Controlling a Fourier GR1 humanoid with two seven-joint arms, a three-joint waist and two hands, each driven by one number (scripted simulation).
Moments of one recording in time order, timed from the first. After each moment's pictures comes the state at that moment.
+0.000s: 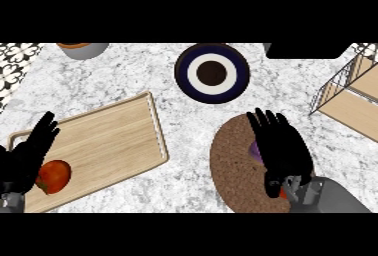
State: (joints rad) left arm 0.01 0.47 0.00 -1.39 0.26 0.07 0.05; right arm -0.38 -0.45 0.62 -1.77 0.77 0.47 0.88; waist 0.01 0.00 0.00
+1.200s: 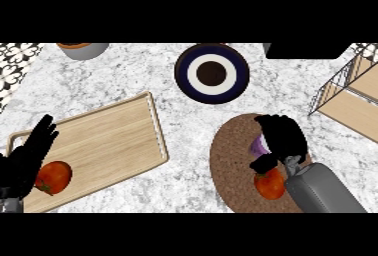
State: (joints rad) left arm 0.04 0.39 0.10 -1.44 0.17 -0.01 0.08; right arm -0.33 -0.33 0.44 -1.43 1.02 0.36 0.53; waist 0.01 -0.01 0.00
